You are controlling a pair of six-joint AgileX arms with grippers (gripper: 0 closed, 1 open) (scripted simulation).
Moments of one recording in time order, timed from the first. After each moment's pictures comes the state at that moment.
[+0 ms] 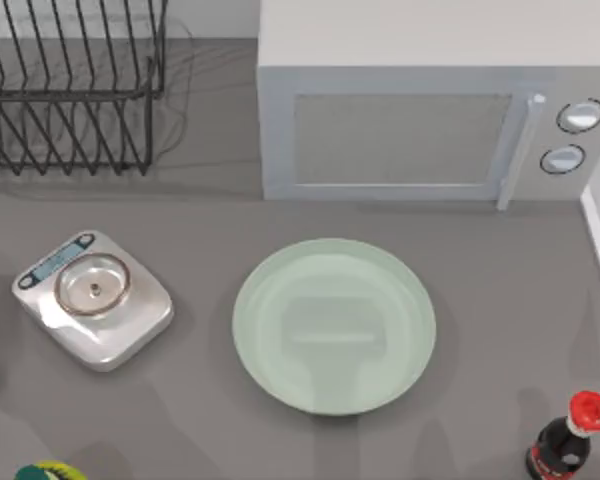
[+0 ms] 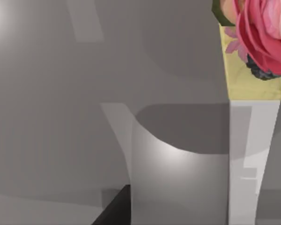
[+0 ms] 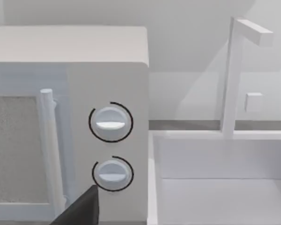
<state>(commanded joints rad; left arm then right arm) 0.37 1.96 1.06 -0.67 0.00 0.63 0.00 0.00 0.00 0.00 0.00 0.00</state>
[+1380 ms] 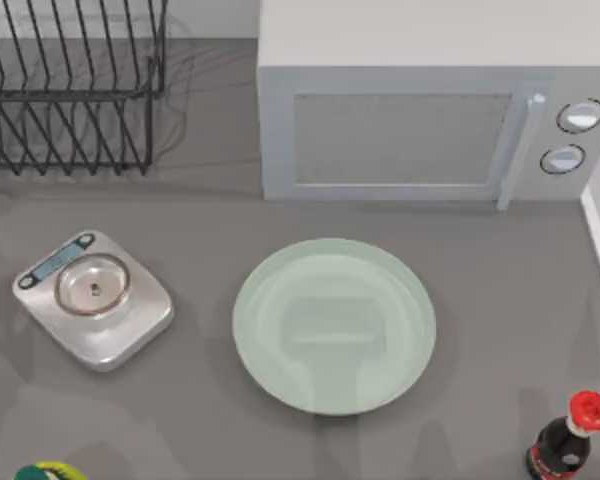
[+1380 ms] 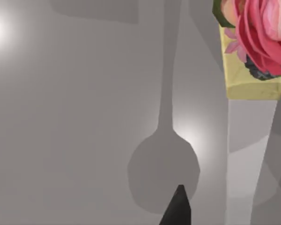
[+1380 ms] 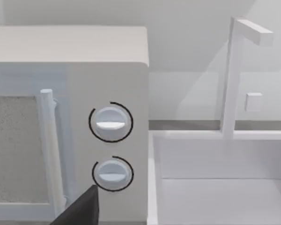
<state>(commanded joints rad) 0.30 1.80 1.37 -1.11 0.02 0.63 0.00 0.00 0.00 0.00 0.00 0.00</state>
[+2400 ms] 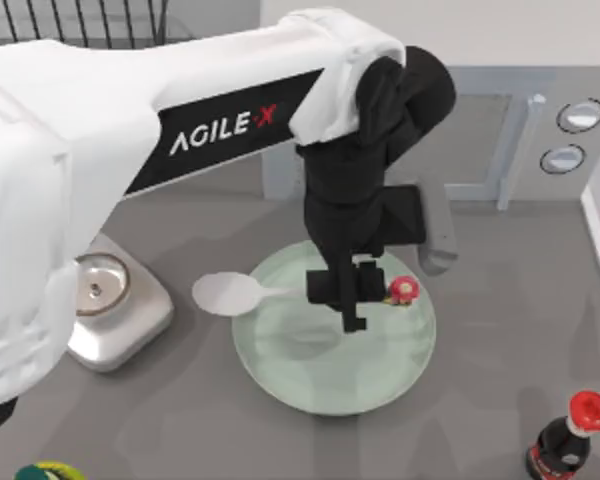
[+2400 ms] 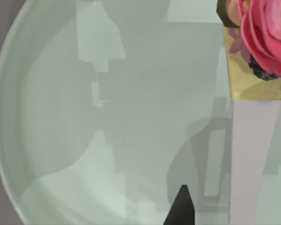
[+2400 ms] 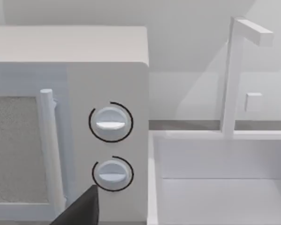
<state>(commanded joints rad) -0.79 2.20 1.84 -1.18 0.03 0.79 0.00 0.00 0.00 0.00 0.00 0.00</state>
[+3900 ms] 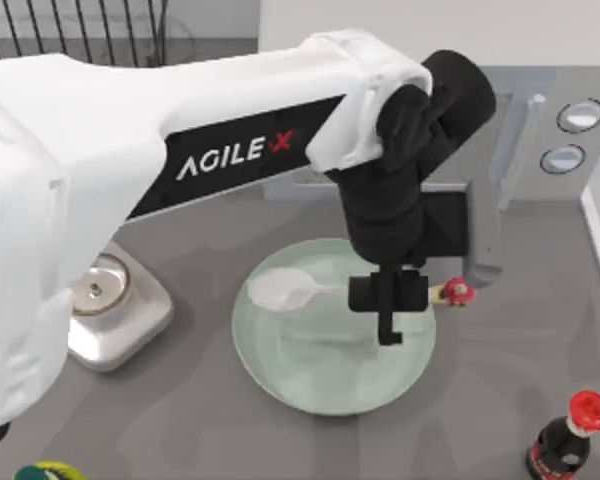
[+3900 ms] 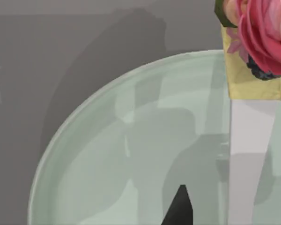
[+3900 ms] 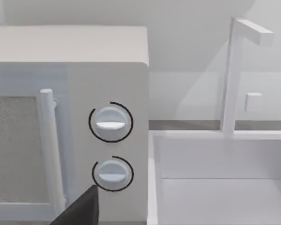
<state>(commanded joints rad) -0.84 2.16 1.77 -1.01 0.07 0.84 0.00 0.00 0.00 0.00 0.00 0.00</state>
